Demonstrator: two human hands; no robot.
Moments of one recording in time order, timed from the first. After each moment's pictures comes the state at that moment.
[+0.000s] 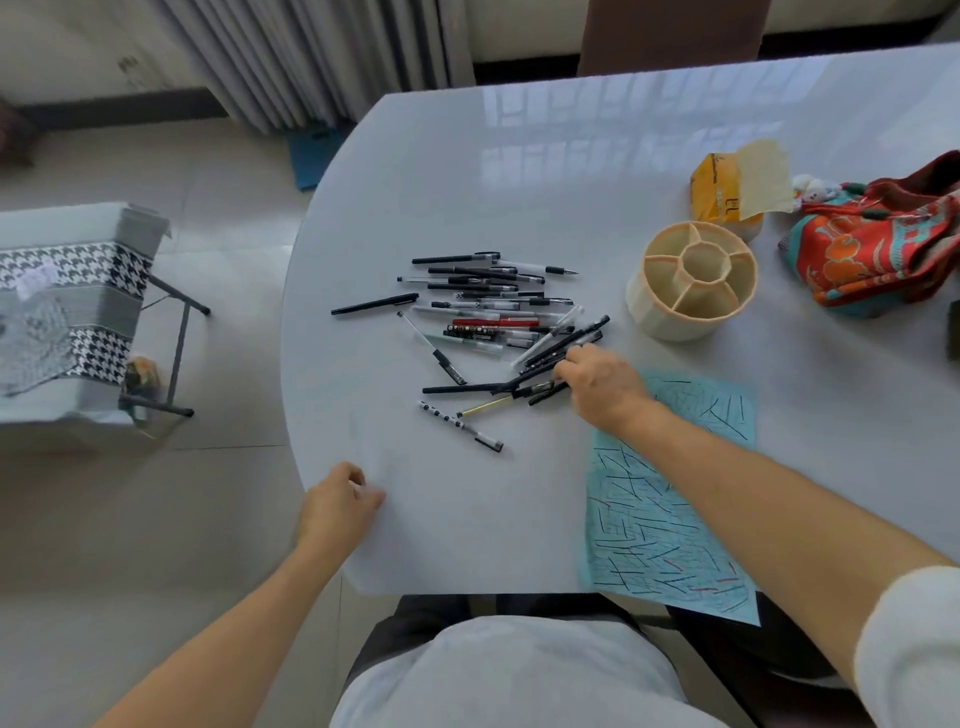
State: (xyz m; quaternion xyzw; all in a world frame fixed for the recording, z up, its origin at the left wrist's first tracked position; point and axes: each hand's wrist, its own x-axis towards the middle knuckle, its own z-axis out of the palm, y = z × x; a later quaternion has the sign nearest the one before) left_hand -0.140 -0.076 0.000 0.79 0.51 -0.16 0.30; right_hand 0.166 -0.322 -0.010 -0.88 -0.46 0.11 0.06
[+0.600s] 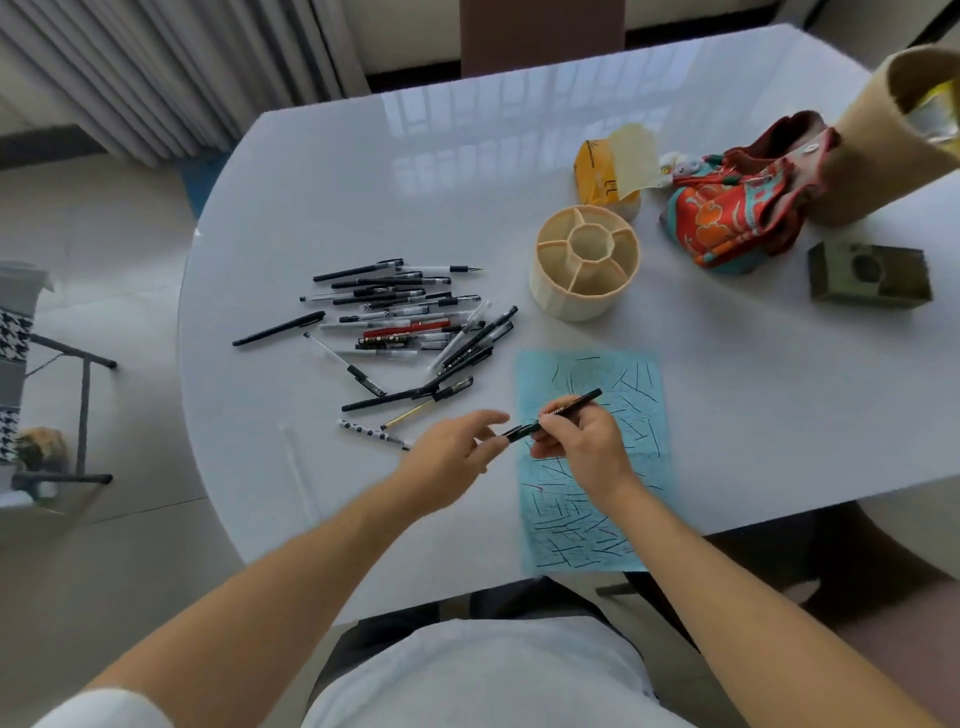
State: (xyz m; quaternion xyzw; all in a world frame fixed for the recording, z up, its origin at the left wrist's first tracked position) left_hand 0.013 -0.208 0.036 0.88 0.06 -0.20 0.43; right_hand 0.077 -0.409 0.025 -0.68 0.09 0.28 0.67
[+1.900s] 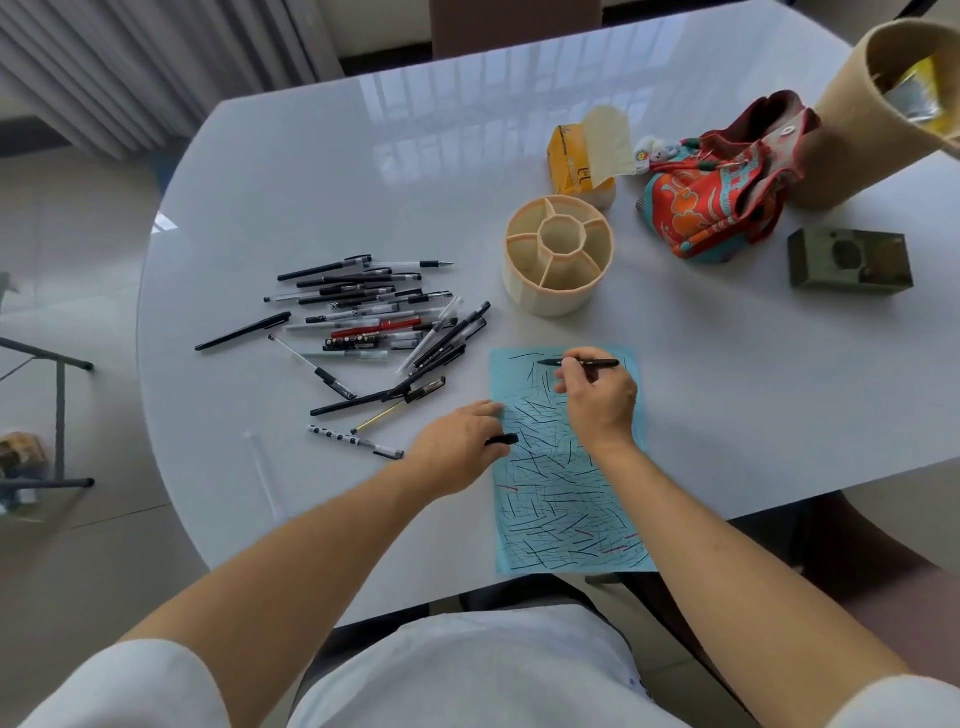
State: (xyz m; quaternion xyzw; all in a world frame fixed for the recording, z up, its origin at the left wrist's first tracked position) left_hand 0.053 -0.242 0.001 0.94 -0.08 -0.21 0.27; right_hand 0.137 -0.427 0.006 -0.83 0.09 0.05 0.54
